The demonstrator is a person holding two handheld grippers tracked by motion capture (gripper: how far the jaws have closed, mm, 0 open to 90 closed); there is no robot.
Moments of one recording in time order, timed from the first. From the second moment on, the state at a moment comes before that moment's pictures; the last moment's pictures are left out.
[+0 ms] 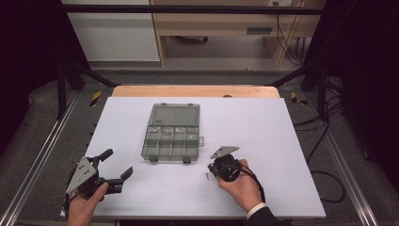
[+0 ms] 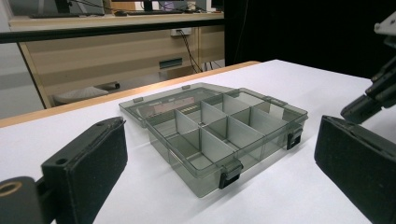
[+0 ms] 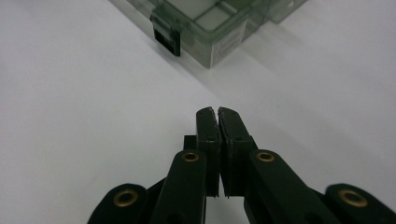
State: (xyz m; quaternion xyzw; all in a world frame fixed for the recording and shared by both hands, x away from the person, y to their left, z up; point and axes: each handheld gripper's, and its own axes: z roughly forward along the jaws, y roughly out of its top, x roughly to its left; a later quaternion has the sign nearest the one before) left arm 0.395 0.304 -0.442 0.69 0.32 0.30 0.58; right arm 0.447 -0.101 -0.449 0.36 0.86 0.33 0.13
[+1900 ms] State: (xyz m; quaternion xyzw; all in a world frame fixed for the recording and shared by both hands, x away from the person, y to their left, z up) left arm 0.394 0.305 -0.441 0.69 0.32 0.29 0.58; right arm 0.517 -0.010 -0.385 0.30 0.85 0.39 0.19
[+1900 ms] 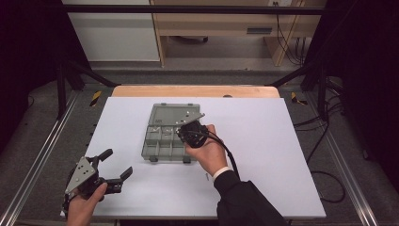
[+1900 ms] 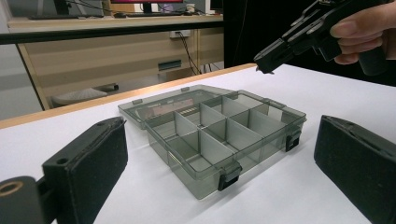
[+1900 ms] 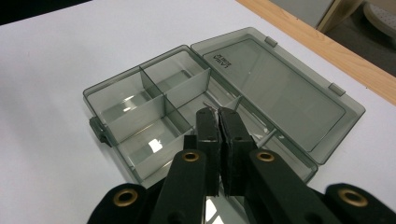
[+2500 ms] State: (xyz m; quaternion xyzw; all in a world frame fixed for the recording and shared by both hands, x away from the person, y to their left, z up) left arm 0.394 0.305 -0.441 0.69 0.32 0.29 0.58; right arm 0.531 0.009 -0.391 0.29 0.84 0.38 0.24
